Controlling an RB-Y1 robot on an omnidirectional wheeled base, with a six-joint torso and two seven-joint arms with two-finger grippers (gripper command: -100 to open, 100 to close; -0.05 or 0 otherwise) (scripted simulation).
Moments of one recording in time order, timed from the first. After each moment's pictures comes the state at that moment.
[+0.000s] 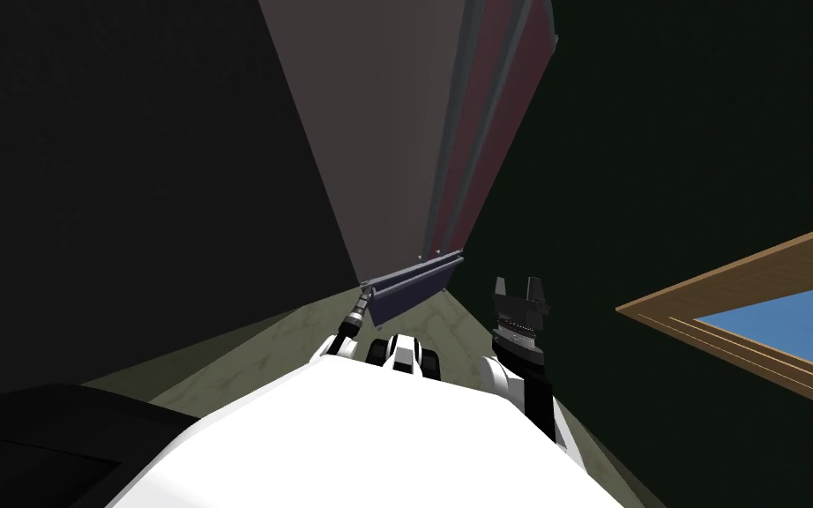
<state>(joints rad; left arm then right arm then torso) 0.32 0.13 -0.06 -1.42 -0.06 -0.52 -0.09 0.52 -0.04 -0.06 -2.22 -0.08 -0.57 -0.17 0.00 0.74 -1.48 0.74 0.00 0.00</state>
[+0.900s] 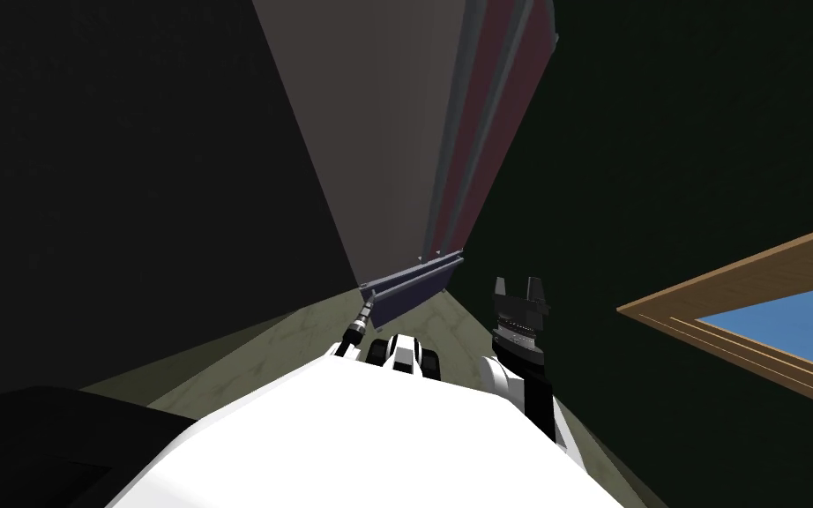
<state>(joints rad) 0.27 0.09 -0.06 -1.21 -0.07 -0.52 -0.10 0.52 -0.04 -0.06 -2.22 -0.08 -0.57 -0.17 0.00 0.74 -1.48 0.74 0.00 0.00</state>
